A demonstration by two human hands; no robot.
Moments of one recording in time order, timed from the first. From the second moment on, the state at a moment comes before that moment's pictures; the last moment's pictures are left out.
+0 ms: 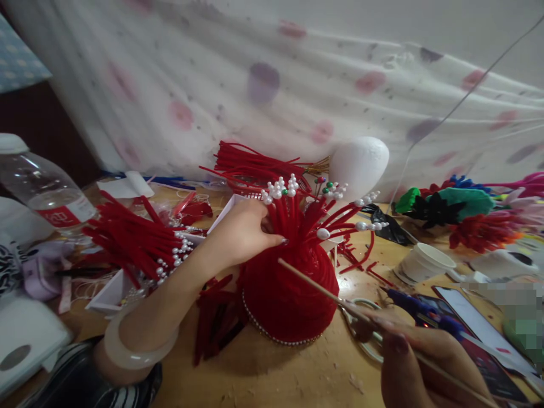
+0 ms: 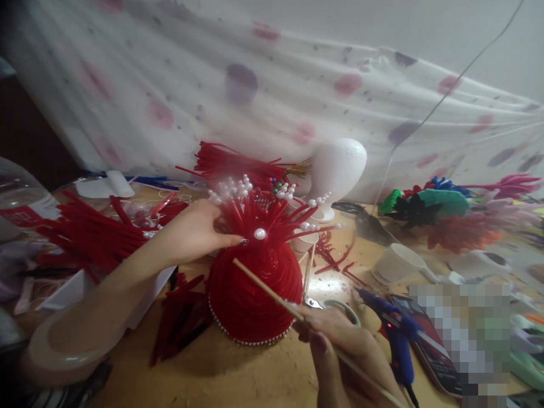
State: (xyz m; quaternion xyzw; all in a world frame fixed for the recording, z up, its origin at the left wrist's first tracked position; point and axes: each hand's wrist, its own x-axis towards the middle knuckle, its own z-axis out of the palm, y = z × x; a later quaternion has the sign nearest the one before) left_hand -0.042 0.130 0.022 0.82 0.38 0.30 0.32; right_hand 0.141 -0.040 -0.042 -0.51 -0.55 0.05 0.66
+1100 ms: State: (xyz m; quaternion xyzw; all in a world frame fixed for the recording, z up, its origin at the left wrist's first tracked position) left_hand -0.040 0.126 0.027 0.82 0.39 0.29 0.30; right_hand 0.150 0.006 -0.036 -0.60 -0.51 0.07 0.61
